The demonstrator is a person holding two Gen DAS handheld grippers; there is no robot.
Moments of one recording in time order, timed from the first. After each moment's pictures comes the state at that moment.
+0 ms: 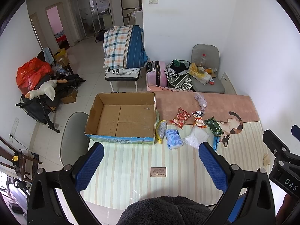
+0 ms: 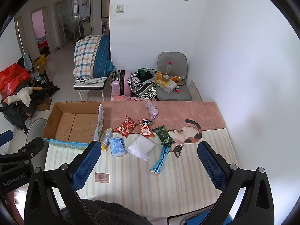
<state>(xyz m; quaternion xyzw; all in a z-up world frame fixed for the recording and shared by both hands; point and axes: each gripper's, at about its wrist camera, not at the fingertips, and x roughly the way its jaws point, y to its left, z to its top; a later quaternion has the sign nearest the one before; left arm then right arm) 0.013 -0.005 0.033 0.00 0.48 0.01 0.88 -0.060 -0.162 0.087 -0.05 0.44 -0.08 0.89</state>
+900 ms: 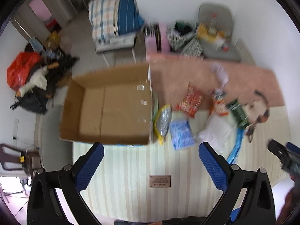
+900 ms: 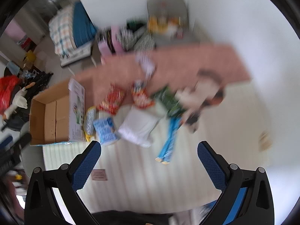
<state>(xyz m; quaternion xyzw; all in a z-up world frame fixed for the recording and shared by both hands) 0.174 -0.044 -0.150 0.04 0.62 0.02 0.78 0.106 -0.283 -0.159 0.13 0.64 -0.07 0.76</state>
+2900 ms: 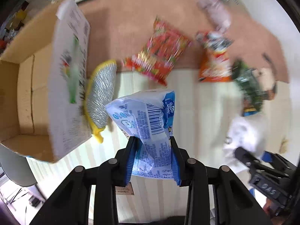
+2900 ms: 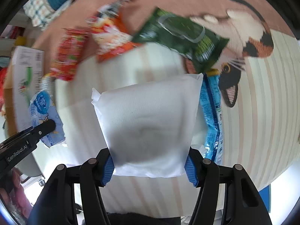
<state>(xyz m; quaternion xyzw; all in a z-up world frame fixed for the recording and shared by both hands) 0.174 -0.110 -0.318 0.00 0.73 -0.06 0.68 0.082 -0.310 -0.340 0.15 0.74 -0.03 0.66</state>
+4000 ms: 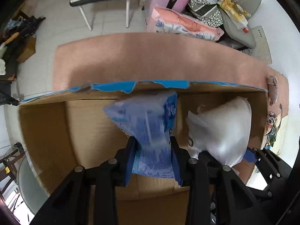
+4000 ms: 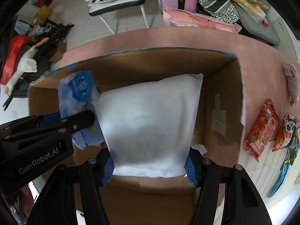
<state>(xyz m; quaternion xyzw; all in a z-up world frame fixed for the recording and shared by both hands) 0.349 0.186 -0.354 -0.05 0.76 -0.09 0.64 0.338 0.087 -0.375 0.05 0.74 0.03 0.67</state>
